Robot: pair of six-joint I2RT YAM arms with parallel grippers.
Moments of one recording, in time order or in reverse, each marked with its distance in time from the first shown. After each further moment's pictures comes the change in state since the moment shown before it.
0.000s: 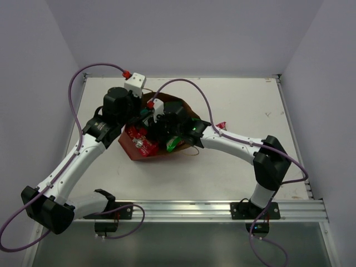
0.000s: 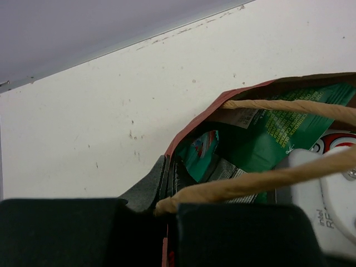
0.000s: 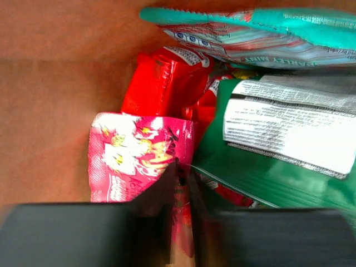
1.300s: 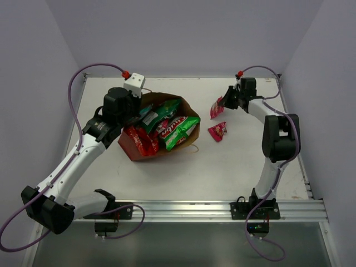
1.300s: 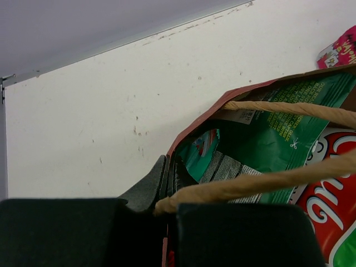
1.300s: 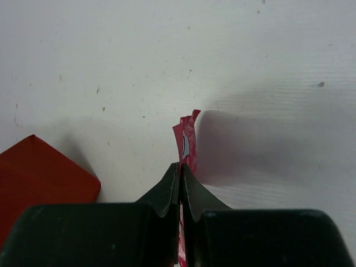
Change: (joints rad) left arm 0.000 0.000 0.000 -0.012 -0.030 -0.007; right arm -0.867 0.173 -0.007 -0.040 -0.096 0.203
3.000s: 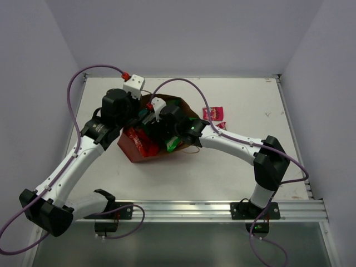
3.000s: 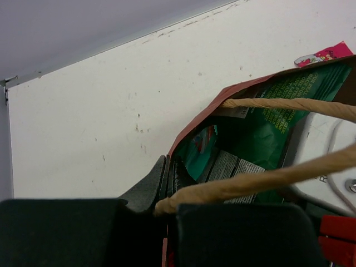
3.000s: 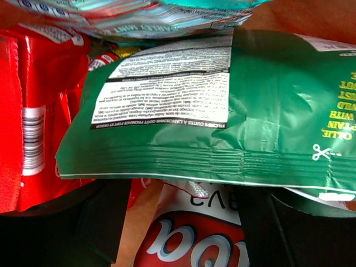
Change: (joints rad) left arm 0.000 -0.024 -0.006 -0.024 0.011 0.026; right arm 0.880 -0.165 0.061 -0.137 0.448 -0.367
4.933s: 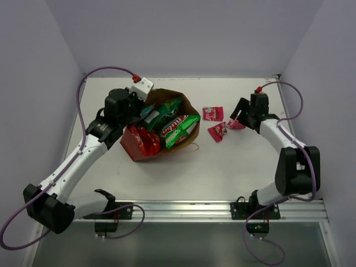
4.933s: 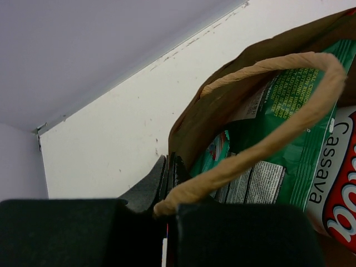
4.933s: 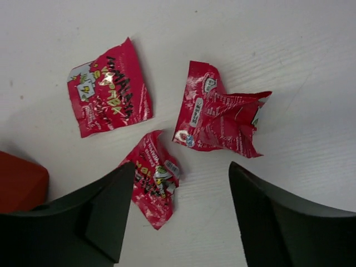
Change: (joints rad) left arm 0.001 0.027 -0.046 0.139 0.052 0.220; right arm -0.912 -0.194 -0.408 0.020 -0.114 0.460
